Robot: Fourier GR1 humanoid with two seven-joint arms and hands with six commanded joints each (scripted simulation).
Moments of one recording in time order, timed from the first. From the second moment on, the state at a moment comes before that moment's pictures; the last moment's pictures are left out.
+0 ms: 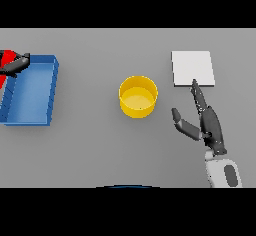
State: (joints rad) left arm -0.51 0.61 -0.08 -1.14 -0.03 0.01 0.50; right arm 0.07 -0.09 0.12 -1.68 0.19 0.01 -0.15
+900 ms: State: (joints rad) left arm -0.51 0.60 -0.13 -1.16 -0.06 0.00 0.46; right arm -0.09 -0.26 0.23 -1.64 0.44 0.09 -0.06
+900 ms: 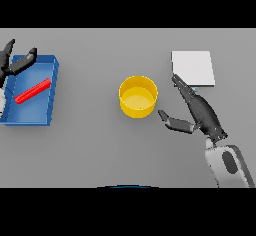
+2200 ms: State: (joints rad) left arm -0.48 0.61 -0.12 -1.17 -0.05 -0.03 0.44; right arm -0.69 -0.35 0.68 -1.13 0.87 0.43 -0.24
